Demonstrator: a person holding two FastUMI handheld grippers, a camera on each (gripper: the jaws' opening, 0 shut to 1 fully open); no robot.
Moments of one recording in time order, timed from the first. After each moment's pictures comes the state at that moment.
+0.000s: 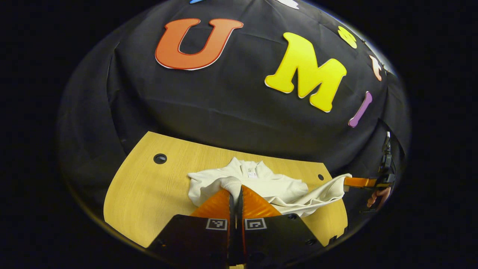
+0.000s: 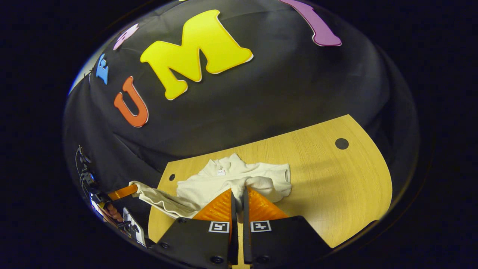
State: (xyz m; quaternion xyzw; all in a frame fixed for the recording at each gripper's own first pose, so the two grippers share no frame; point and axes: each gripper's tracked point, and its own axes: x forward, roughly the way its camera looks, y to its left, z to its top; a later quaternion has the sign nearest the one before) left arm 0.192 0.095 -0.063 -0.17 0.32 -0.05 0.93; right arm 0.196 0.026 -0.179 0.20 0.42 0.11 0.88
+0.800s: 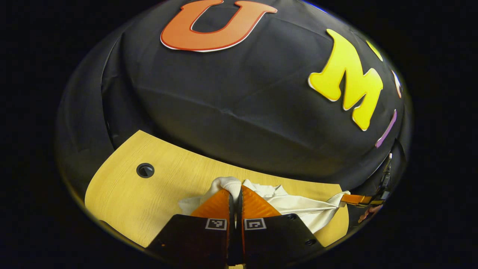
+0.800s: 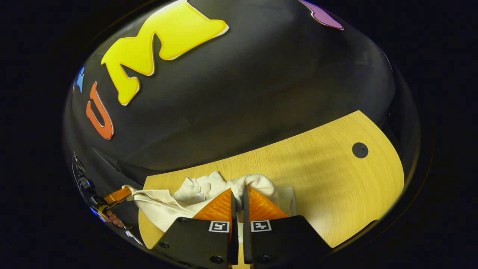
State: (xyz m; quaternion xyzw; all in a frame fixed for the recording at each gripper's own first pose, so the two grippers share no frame) left arm 0.325 0.114 -0.150 -0.19 0.30 0.00 0.94; right arm 0.316 0.046 -0.287 0.20 0.42 0.06 0.88
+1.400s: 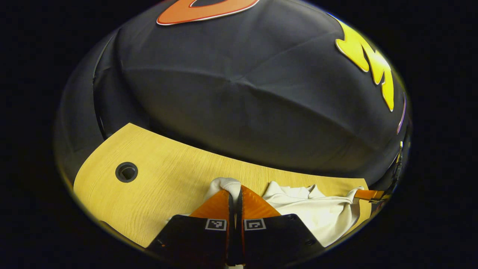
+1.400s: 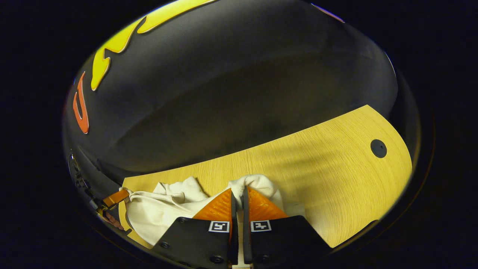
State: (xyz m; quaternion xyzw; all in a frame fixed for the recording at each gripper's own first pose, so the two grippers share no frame) left arm 0.383 0.113 -0.247 -0.16 0.30 0.02 0.94; right arm 0.359 0.053 -0.377 0.18 0.42 0.02 0.89
